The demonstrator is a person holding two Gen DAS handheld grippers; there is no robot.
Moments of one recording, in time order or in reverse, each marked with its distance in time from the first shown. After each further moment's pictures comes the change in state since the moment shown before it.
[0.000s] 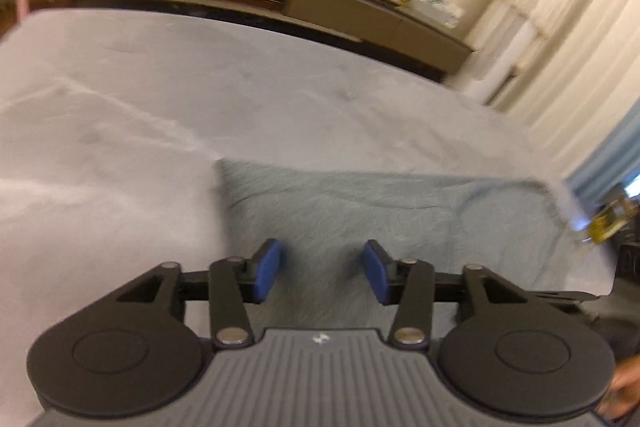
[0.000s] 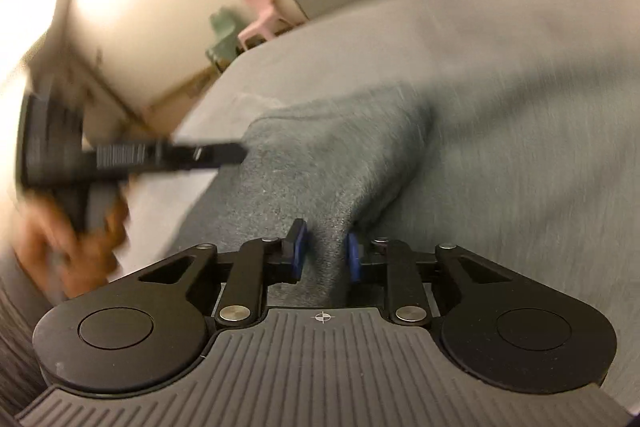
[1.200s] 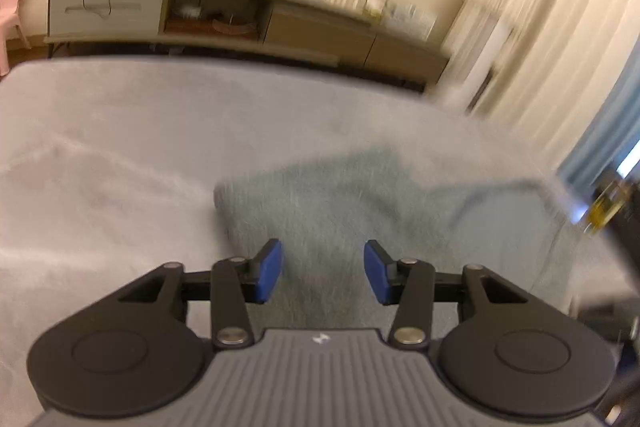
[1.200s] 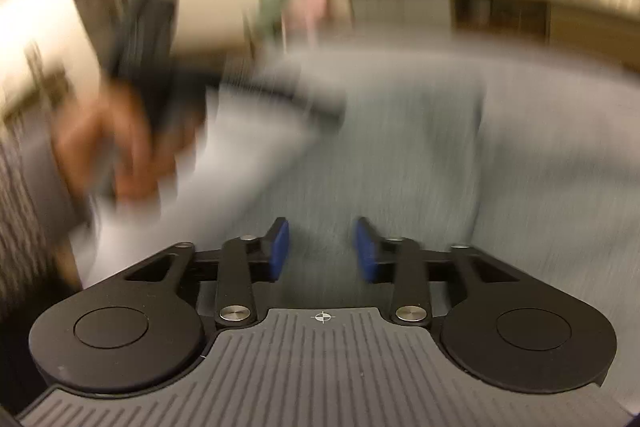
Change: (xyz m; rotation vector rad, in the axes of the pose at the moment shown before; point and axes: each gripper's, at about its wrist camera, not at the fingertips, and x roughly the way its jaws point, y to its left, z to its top) left arm 0.016 0.007 0.001 0.172 -0.040 0.087; right arm -0.019 0.087 -0.041 -0.265 0.088 -0.052
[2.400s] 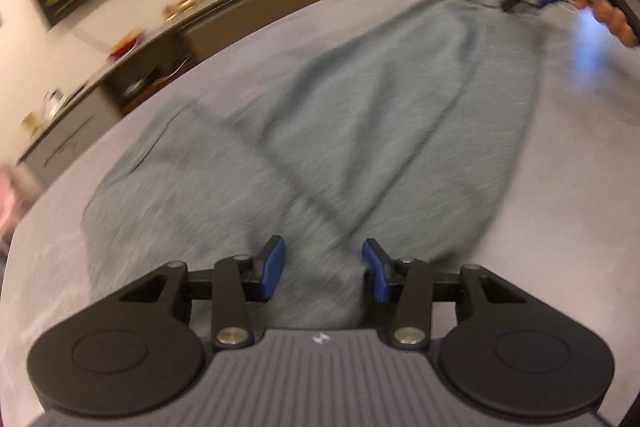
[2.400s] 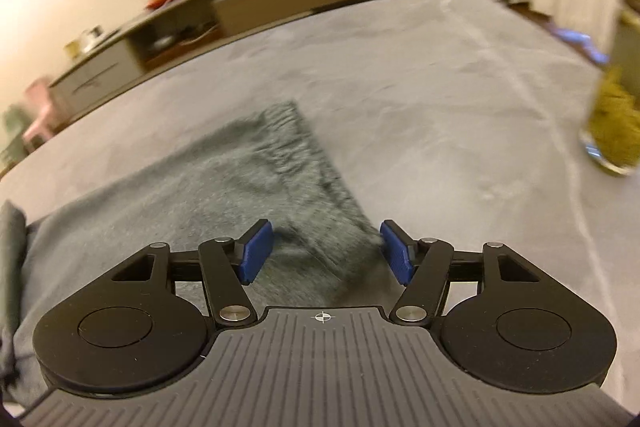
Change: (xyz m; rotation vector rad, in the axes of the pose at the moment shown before) left arm 0.031 -0.193 -0.107 0.548 0.034 0.237; right arm -0.109 -0.358 -0.077 0.598 -0.120 -0.522
